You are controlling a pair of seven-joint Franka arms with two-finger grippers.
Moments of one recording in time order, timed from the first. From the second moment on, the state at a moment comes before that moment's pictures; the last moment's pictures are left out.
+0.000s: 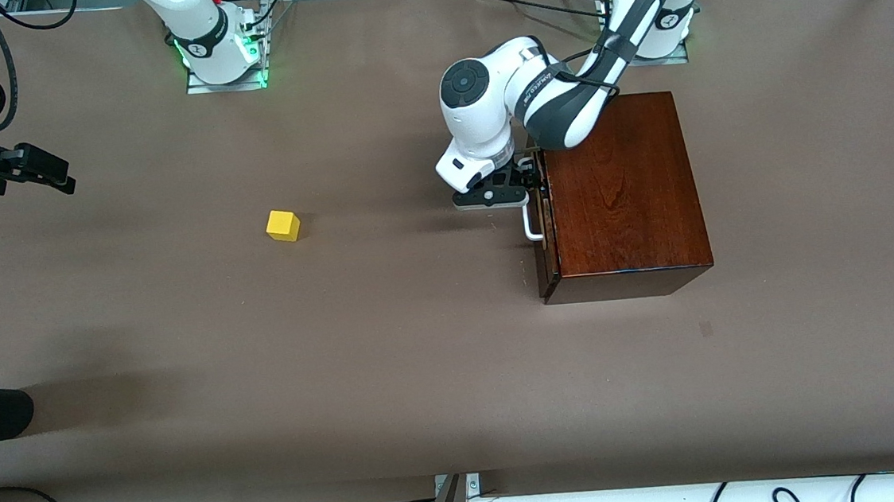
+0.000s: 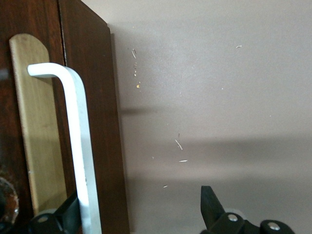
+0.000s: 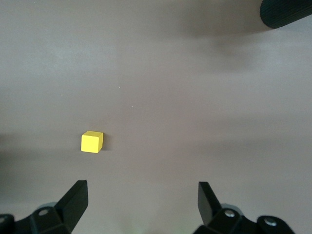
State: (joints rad) left arm -0.46 0.47 -0.36 -1.81 0.36 2.10 -0.94; right arm 0.05 0.01 -0.06 -1.61 -0.01 1.56 0.04
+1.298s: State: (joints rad) left arm -0.53 0.53 -0.36 -1.71 0.29 2.19 -0.97; right arm 0.05 0.01 -0.06 -1.61 -0.01 1.56 0.04
